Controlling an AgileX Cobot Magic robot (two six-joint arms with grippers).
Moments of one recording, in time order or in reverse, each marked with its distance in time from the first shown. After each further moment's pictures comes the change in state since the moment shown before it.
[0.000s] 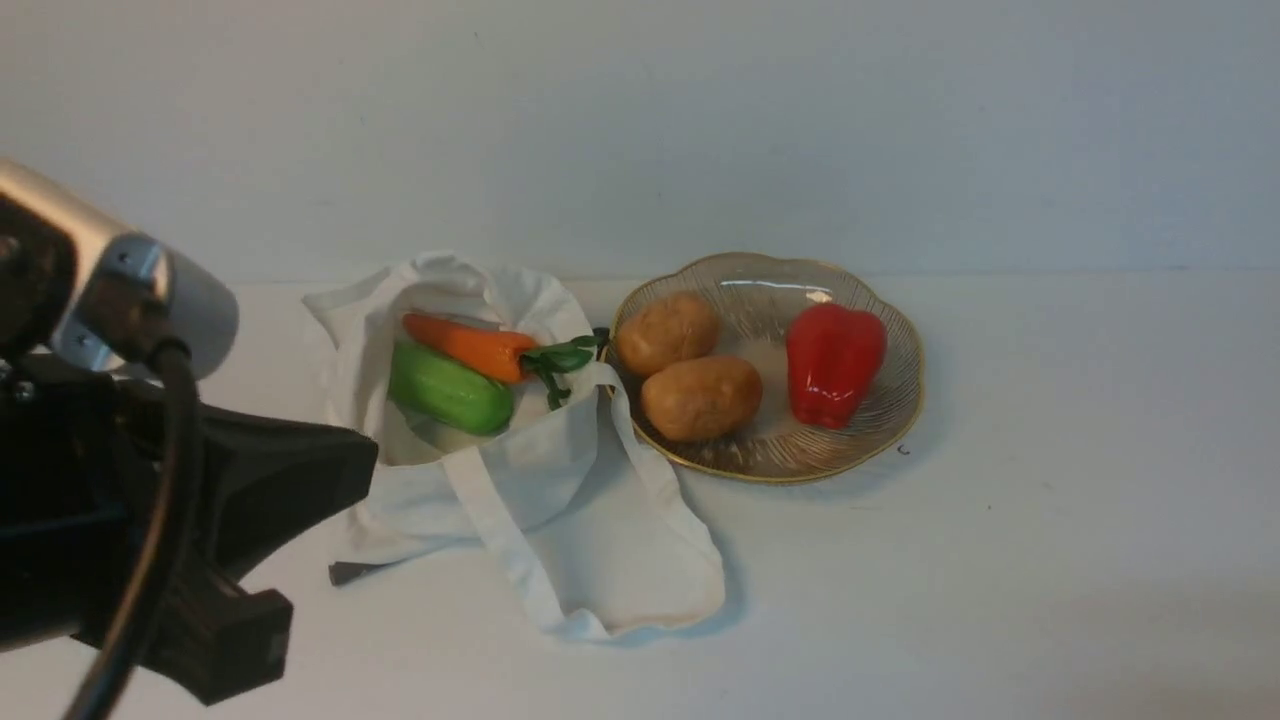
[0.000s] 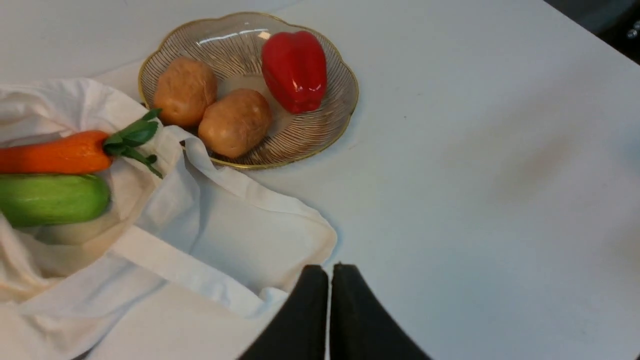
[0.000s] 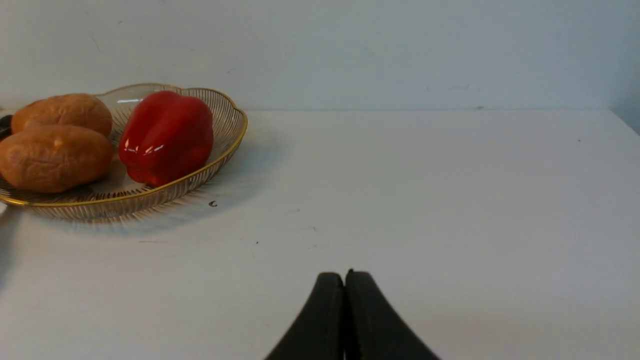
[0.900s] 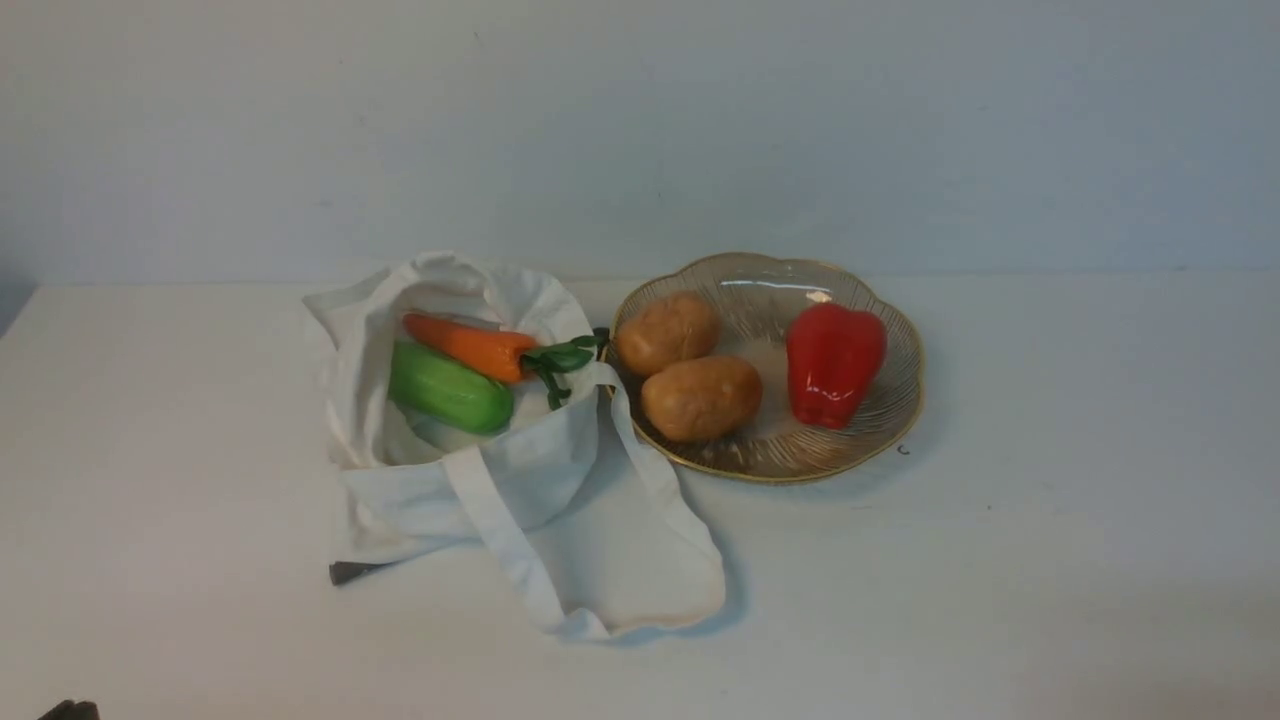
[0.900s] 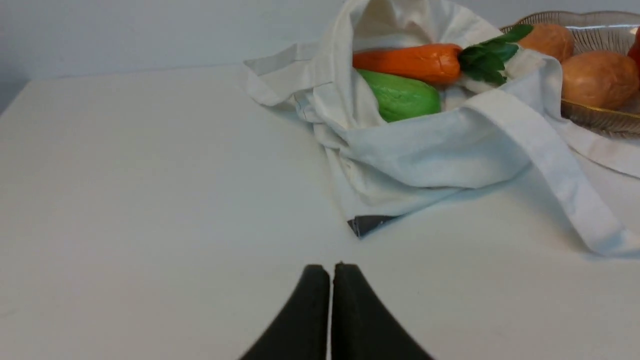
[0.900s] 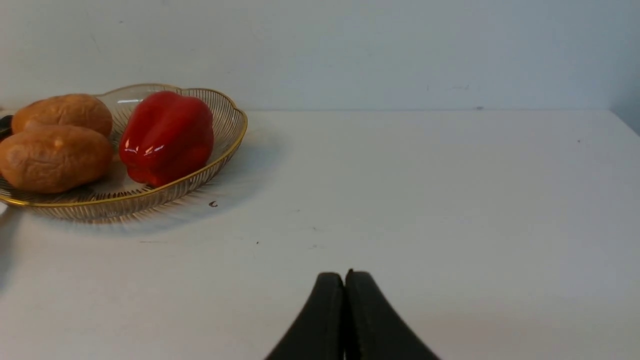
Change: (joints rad) right arm 0.000 0.000 0.000 0.000 0.000 0.000; left arm 0.478 -0.769 0.809 0.127 -0.279 -0.001
